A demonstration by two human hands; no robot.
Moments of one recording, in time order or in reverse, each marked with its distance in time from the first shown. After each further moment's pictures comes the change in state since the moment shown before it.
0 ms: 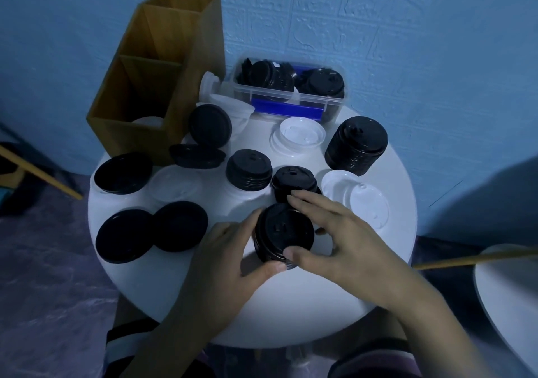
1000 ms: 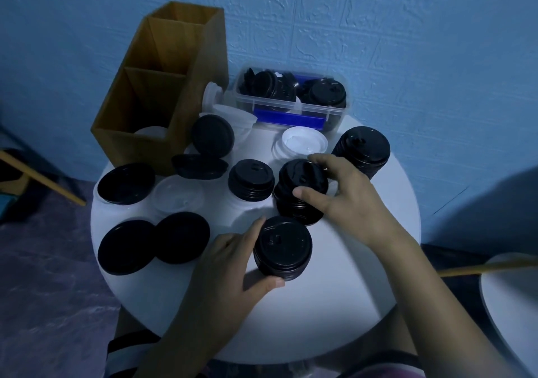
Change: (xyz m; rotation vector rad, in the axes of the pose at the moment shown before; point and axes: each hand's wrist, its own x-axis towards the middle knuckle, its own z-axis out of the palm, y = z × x) left_hand 0.000 -0.011 0.005 0.071 -0.010 0.024; right_hand 0.069 0.023 -0.022 0.134 0.312 0.089
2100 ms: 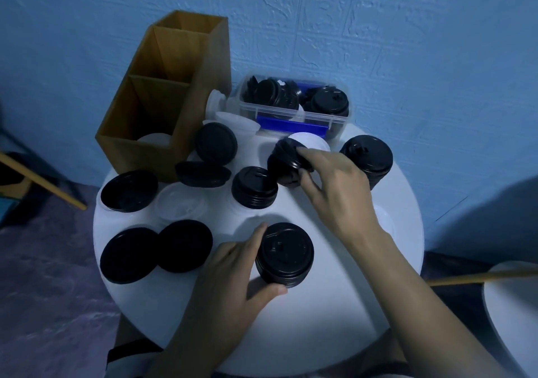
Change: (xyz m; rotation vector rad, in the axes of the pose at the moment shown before) left_hand 0.001 0.003 0.001 0.015 0.028 0.018; right_hand 0.023 -0.004 0.021 -0.398 0.344 -0.368
